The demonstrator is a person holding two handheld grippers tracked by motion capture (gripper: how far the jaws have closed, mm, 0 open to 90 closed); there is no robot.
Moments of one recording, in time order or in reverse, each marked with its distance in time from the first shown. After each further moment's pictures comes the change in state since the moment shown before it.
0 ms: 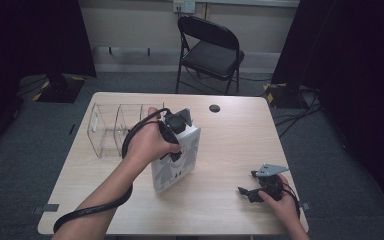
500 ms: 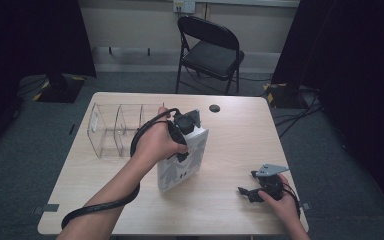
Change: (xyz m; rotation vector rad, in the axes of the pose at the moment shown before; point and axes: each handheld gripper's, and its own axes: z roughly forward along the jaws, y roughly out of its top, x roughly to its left) left arm -0.013 0.015 0.004 -0.002 0.007 0.046; right arm 0.000 0.000 0.000 0.000 0.003 0.000
